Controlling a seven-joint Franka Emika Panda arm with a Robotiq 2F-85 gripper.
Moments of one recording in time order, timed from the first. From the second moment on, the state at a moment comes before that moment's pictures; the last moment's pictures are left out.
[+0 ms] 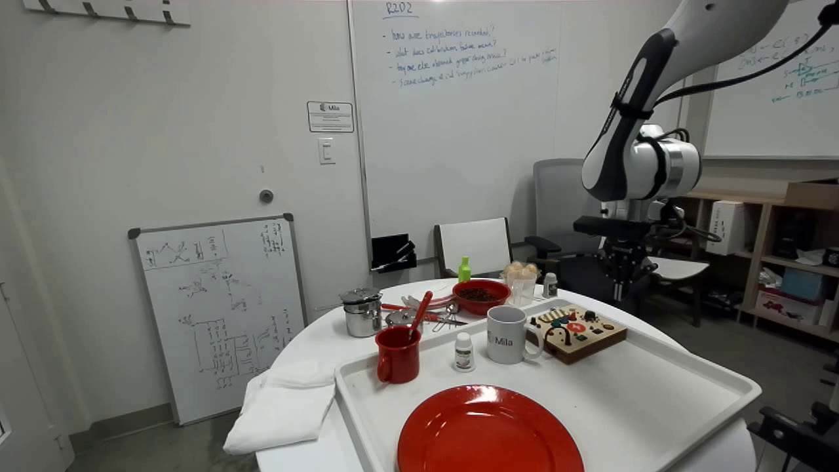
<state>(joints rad) -0.16 0.68 -0.18 -2.05 0.23 2.69 0.98</state>
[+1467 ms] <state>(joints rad) -0.19 0.84 -0.17 -1.90 0.29 2.64 0.98</state>
